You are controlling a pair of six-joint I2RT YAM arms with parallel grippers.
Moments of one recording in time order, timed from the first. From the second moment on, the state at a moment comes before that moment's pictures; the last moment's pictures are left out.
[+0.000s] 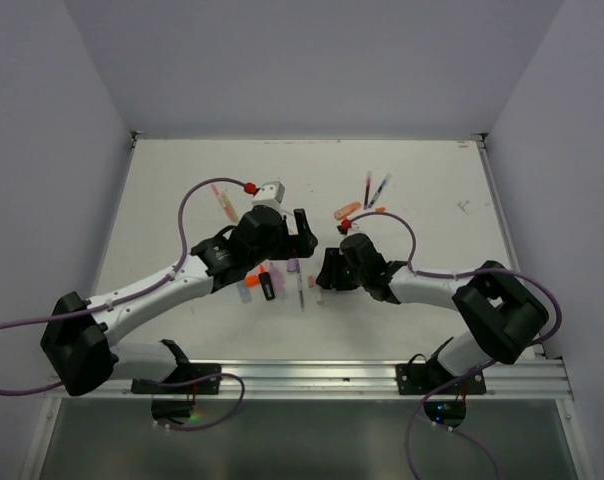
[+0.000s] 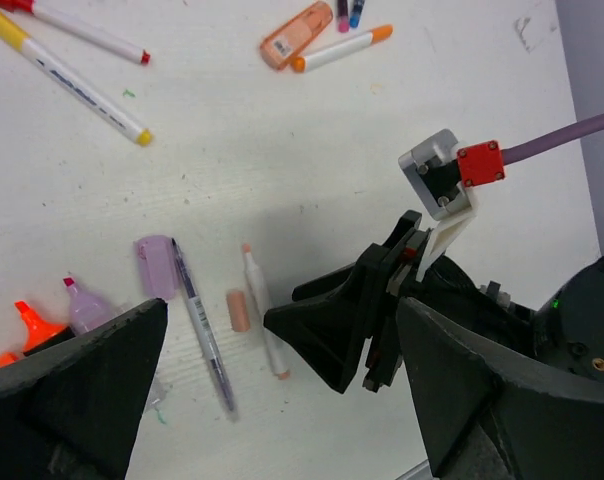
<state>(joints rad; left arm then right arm) -0.82 1.32 0.95 -0.24 -0.20 -0.73 0.73 1.52 0.62 0.12 -0.01 0.67</state>
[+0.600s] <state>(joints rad) -0.51 1.09 0.92 -0.40 -0.30 -0.49 0.51 1.52 0.87 -0.15 0.22 0.71</state>
